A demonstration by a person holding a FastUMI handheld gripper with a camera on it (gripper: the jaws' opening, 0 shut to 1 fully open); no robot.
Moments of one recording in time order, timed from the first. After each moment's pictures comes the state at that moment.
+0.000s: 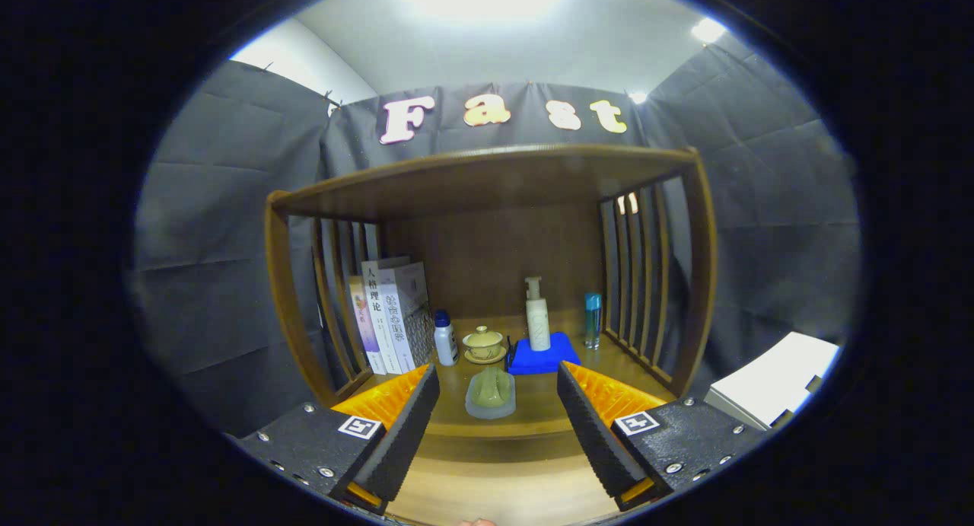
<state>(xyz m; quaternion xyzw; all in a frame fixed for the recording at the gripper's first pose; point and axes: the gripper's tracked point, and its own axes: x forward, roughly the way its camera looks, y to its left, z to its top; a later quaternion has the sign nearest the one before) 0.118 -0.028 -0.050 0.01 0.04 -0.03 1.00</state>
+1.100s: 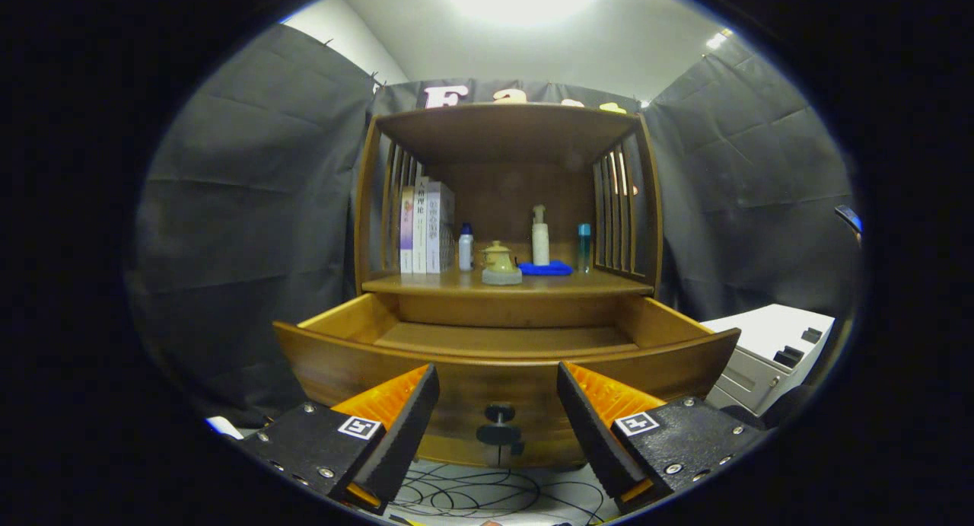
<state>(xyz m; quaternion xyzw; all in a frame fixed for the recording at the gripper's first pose) -0.046 -0.005 -0.251 -0.04 0.07 -0.01 1.00</state>
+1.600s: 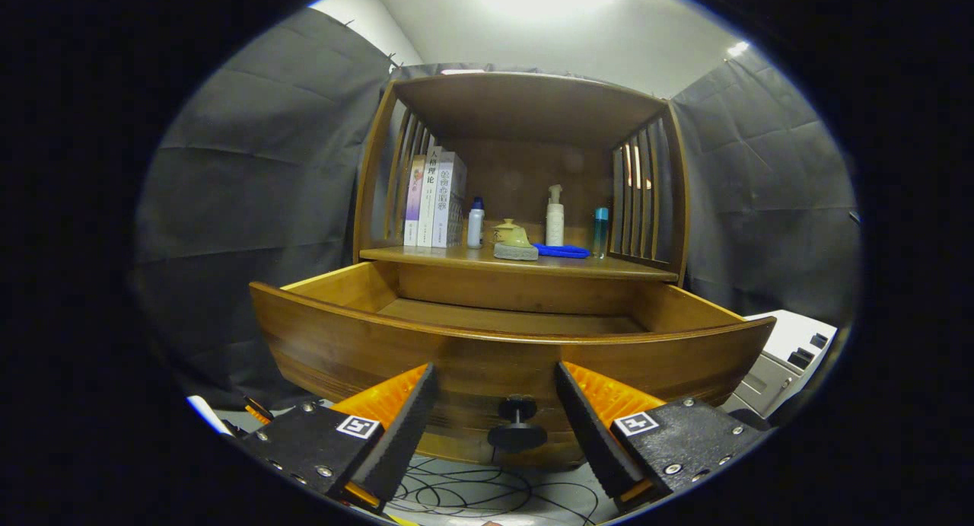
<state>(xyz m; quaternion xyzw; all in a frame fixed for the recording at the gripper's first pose) -0.017 0.000 -0.285 -0.08 0.08 -0.01 0.99</state>
